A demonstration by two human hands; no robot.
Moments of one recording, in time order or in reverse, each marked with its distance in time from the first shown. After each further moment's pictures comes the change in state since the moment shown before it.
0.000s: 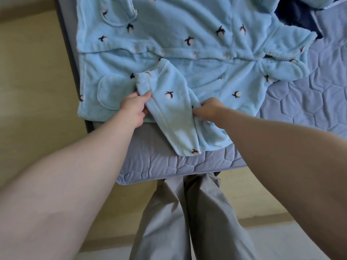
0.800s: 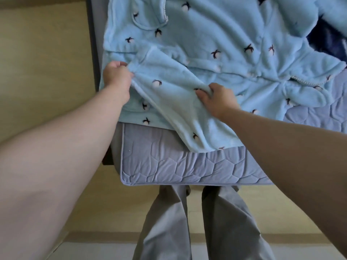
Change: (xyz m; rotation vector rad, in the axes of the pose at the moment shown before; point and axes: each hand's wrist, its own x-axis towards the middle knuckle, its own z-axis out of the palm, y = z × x) left_hand 0.032 0.100 -0.048 0.135 0.391 0.292; right_hand 0.016 -0.064 -0.006 -0.269 0.231 -0.408
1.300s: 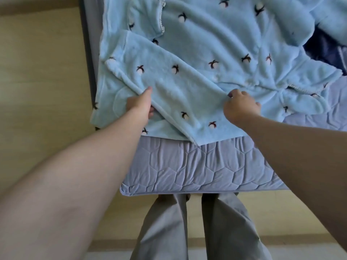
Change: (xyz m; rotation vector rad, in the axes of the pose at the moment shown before) left_hand -0.024 -0.039 0.044 0.047 -0.133 -0.363; right_hand 0.023 0.040 -0.031 -0.296 -0.049 0.253
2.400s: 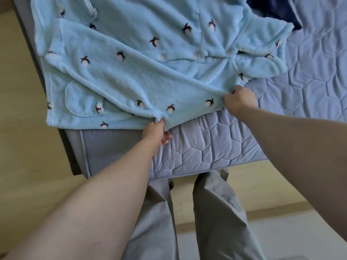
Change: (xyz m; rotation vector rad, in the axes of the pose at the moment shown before) left_hand -0.092 -0.157 0.107 0.235 -0.245 -0.068; right_hand -0.004 0.167 0.022 0.423 0.024 0.175
